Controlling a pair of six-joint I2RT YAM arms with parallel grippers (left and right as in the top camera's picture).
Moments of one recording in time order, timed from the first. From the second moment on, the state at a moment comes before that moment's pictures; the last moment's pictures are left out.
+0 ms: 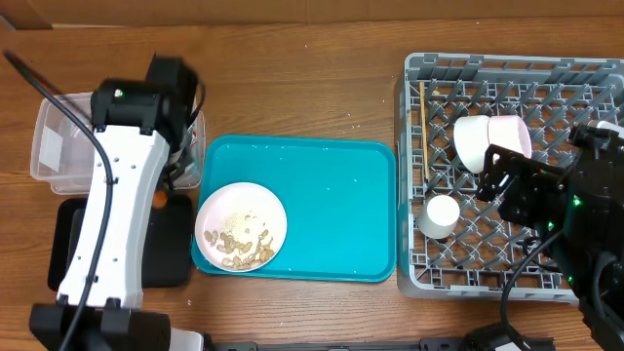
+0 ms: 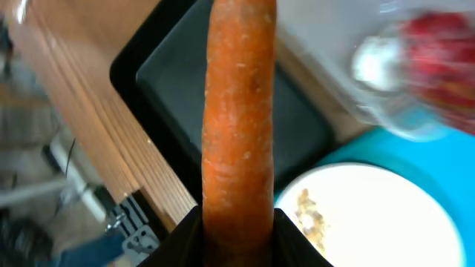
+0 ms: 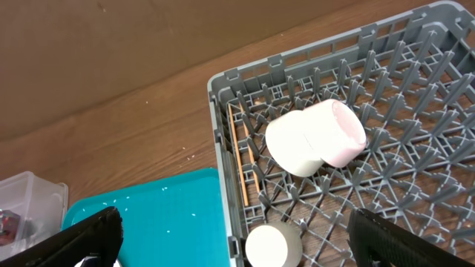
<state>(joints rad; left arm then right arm) -0.06 1.62 1.60 -1.61 -0.47 -0.94 0.31 0.94 1.53 -1.24 0.26 0.54</state>
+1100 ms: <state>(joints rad) 0.02 1.48 1.31 -1.15 -0.03 -0.65 0.31 0.94 1.53 -1.24 0.26 0.54</state>
